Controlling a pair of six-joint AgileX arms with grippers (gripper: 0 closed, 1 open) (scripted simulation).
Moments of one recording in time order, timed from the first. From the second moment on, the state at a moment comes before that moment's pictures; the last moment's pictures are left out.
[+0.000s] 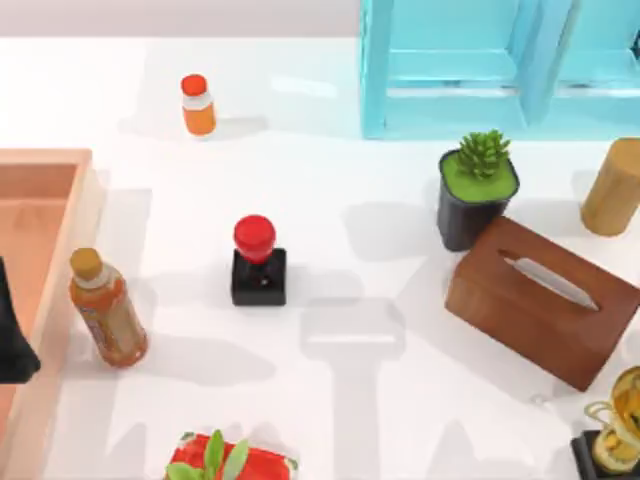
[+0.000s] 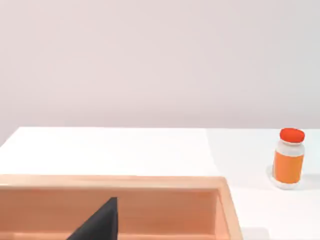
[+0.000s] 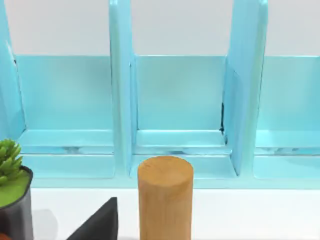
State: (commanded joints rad) left arm 0.00 0.00 0.00 0.00 0.00 0.00; right arm 0.00 0.00 0.00 0.00 0.00 0.00
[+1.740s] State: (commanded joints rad) left arm -0.40 1.62 1.49 -1.08 -0.01 -0.37; right arm 0.00 0.00 0.00 0.00 0.00 0.00
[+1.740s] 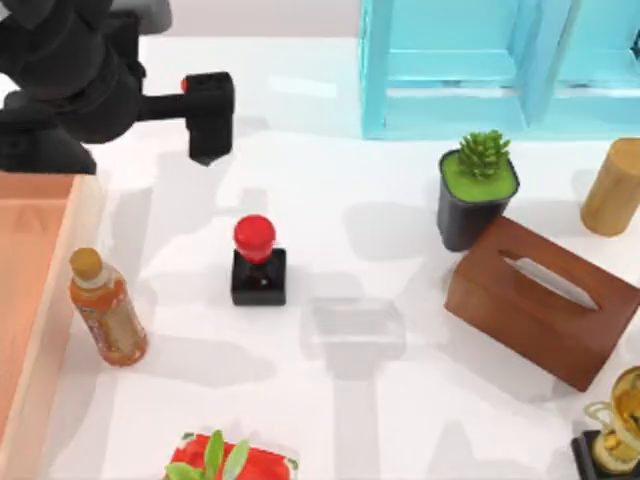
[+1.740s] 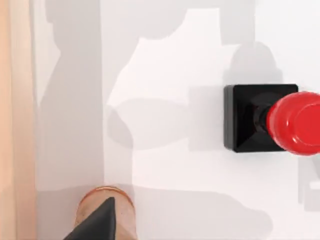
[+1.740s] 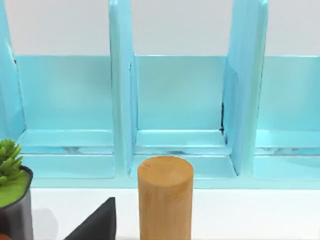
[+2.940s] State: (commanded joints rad) left arm -0.54 2.16 1.96 -1.37 0.00 -0.51; right arm 0.00 0.00 0.00 0.00 0.00 0.00
